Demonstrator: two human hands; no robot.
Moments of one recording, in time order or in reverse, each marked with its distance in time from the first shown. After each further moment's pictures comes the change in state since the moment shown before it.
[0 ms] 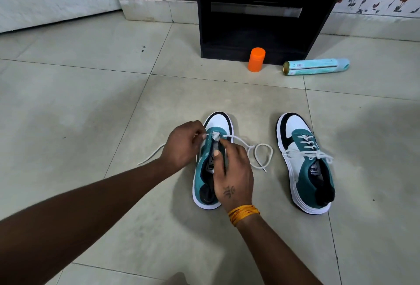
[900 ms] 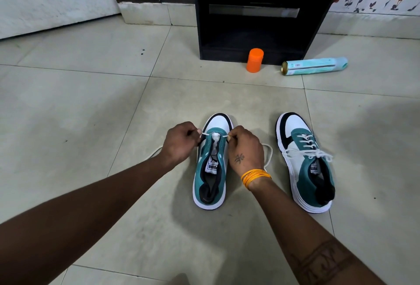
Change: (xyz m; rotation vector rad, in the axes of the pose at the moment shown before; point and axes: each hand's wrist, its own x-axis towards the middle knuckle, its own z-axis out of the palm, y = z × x) left_hand 0.007 0.000 -0.006 -0.358 -0.052 -0.476; right_hand 0.075 0.022 -0.008 -0.230 -0.124 0.061
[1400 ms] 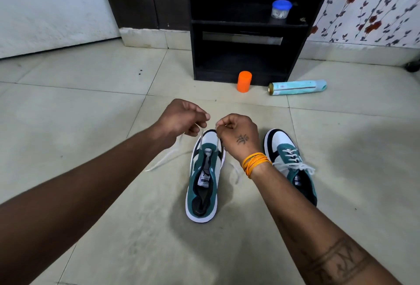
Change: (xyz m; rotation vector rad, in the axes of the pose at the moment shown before) left_hand 0.004 0.126 -0.046 -0.234 -0.152 -0.043; right_hand 0.027 -0.066 -0.074 0.418 -0.054 0.110
